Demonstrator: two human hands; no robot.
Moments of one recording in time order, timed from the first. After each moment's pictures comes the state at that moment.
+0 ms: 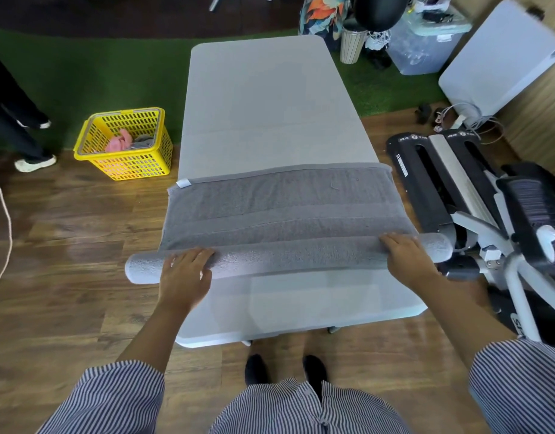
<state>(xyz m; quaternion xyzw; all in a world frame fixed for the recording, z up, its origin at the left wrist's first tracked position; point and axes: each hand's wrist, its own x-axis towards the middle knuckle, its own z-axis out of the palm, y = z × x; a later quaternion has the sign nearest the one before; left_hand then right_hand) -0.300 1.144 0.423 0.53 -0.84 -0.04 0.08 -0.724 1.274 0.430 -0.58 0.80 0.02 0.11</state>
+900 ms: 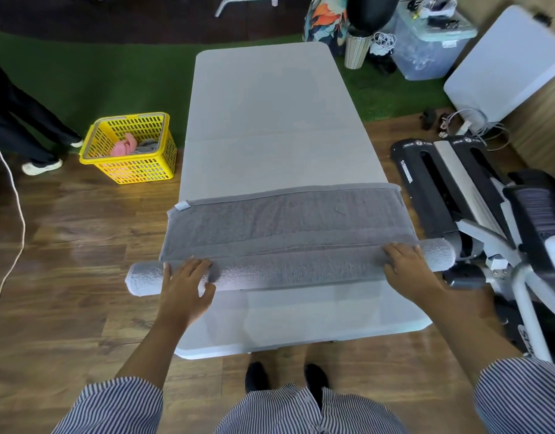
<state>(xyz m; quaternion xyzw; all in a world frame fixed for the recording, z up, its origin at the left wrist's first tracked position) -0.291 1.144 0.407 0.53 -0.84 -0.06 0.08 -0.726 1.272 0.428 -0.56 0.81 -0.03 0.15</state>
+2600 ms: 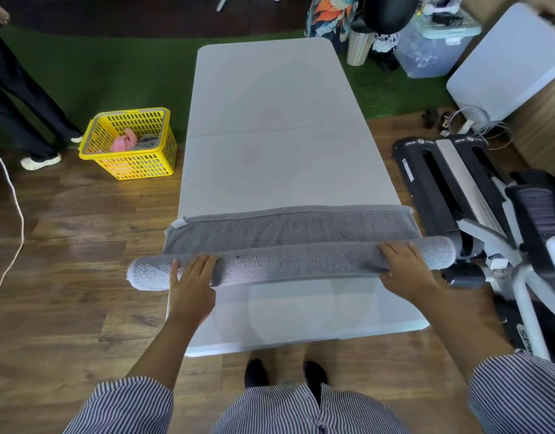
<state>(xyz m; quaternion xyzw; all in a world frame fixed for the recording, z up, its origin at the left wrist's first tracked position) -0.305 1.150 0.401 0.54 -0.84 -0.01 0.05 -0.718 1.267 0.425 -0.60 0.79 0.02 0.13</state>
